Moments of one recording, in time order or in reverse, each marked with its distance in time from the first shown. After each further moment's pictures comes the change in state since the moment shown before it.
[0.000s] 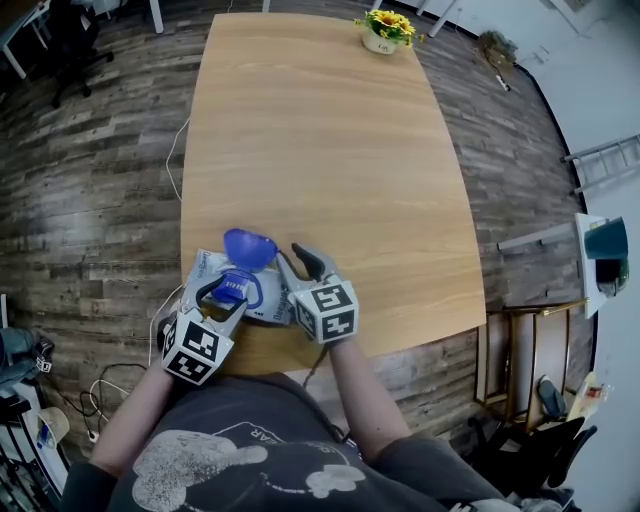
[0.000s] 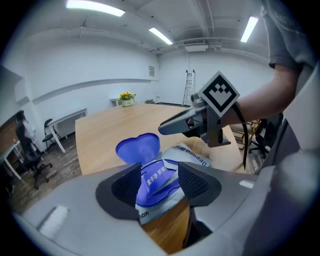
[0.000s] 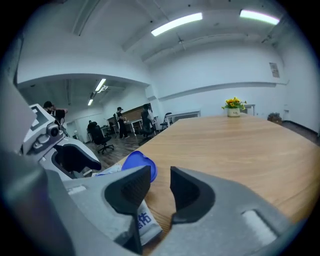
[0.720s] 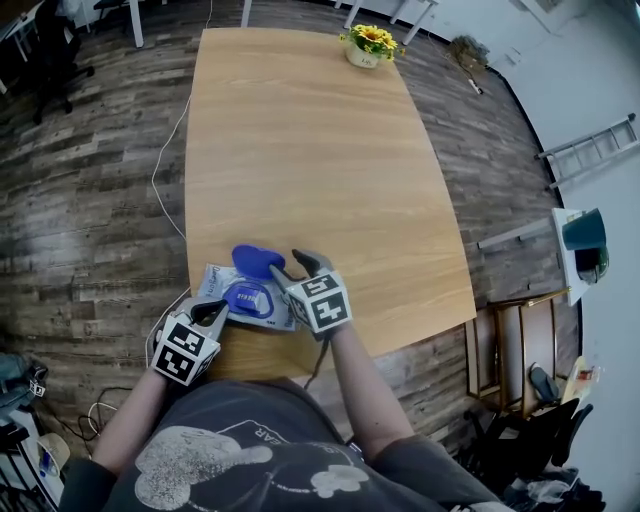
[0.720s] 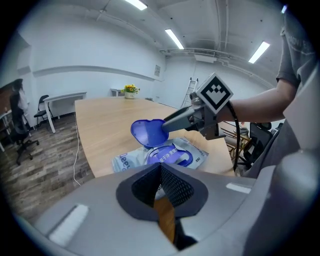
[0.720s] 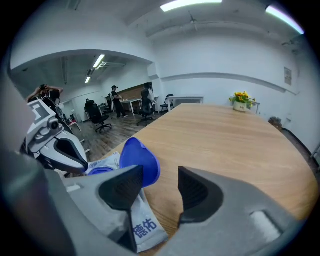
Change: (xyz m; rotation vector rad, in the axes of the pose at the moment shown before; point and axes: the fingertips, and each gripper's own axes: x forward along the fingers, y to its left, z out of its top) left arm -0.014 0.023 -0.025 -0.176 -0.028 -0.134; right arm 0.022 0.010 -0.007 -0.082 0.247 -0.038
